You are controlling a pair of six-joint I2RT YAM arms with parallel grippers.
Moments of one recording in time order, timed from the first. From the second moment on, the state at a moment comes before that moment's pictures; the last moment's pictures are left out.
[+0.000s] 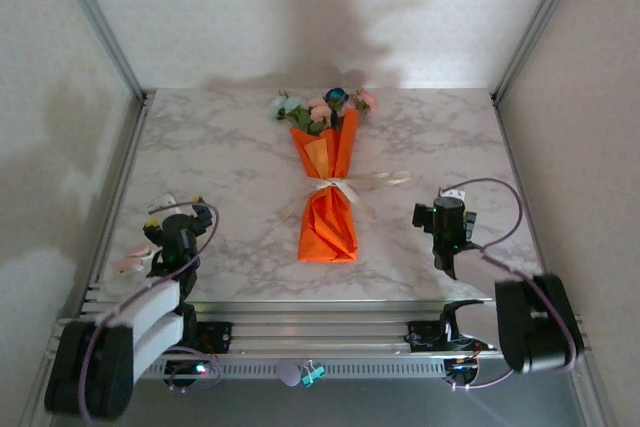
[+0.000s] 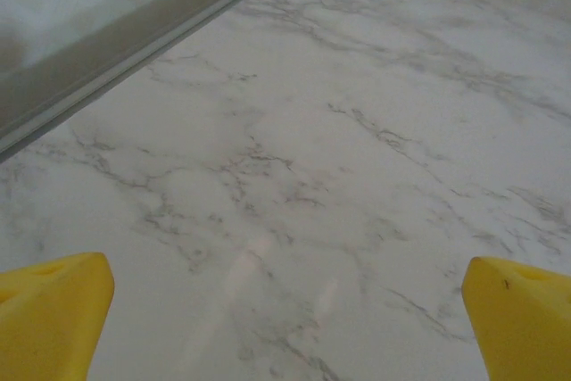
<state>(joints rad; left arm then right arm) -0.05 1.02 0.10 0.53 -0.47 -0.32 0.19 1.23 0.28 0.33 0.35 0.15</state>
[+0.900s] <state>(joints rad) 0.04 1.54 0.20 1.24 -0.23 -0.19 0.10 1.55 0.36 0.81 0.22 0.06</state>
